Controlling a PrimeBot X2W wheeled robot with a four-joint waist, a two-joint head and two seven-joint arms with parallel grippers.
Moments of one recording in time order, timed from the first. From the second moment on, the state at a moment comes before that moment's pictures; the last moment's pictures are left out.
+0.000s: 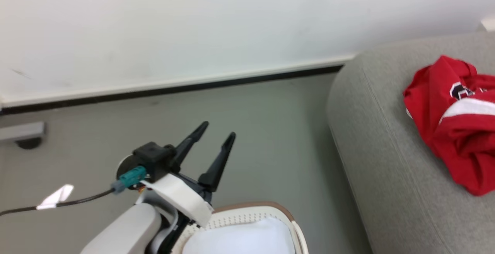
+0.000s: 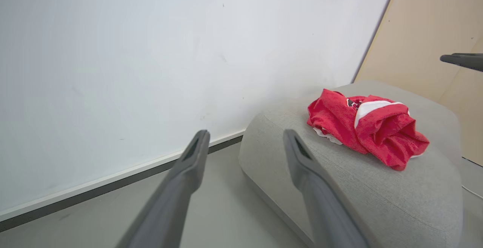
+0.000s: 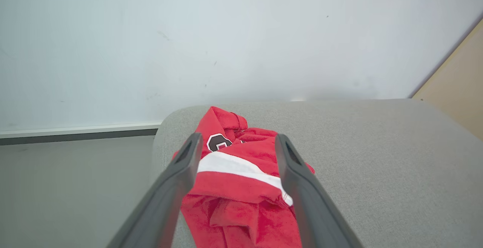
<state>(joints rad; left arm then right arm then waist) -0.54 0.41 -0.79 0.19 -0.67 0.03 -0.26 -0.40 -0.45 -0.18 0.13 0.38 0.13 0.45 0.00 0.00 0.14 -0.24</state>
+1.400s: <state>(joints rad) -0.01 0.15 -0.01 0.16 -0.29 -0.11 -0.26 -0.06 -0.05 0.02 0.19 0.22 0.13 -0.26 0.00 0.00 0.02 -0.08</state>
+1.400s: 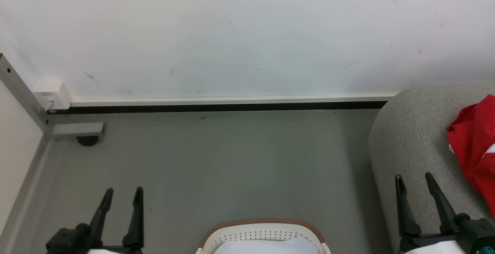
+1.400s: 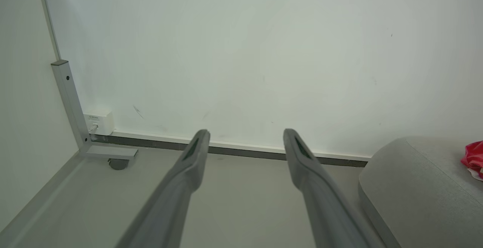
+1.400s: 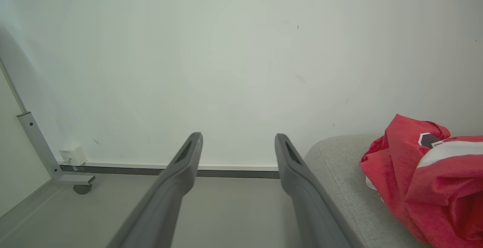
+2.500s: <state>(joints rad) 0.00 0.10 -0.01 0.20 -0.29 -0.13 -0.25 -0.04 -0.04 0.06 0.24 0.34 0.13 -0.25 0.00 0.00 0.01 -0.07</state>
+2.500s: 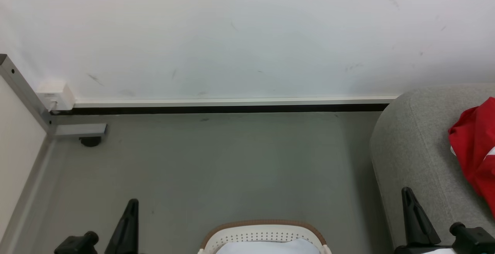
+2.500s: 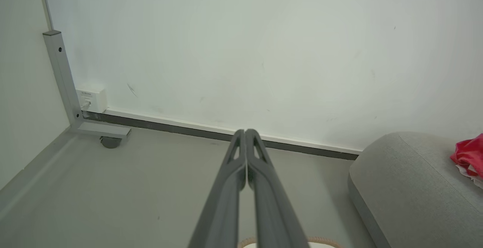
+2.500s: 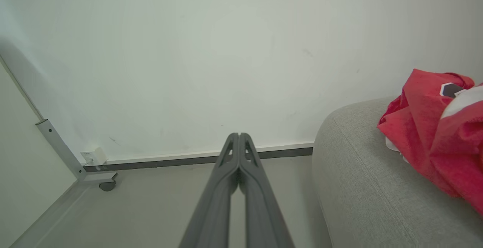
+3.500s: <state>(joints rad) -0.03 0.08 0.03 0.22 -0.78 -0.13 -0.12 -0.05 -0.06 0.02 0.24 0.82 0.13 -0.13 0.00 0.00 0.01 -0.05</state>
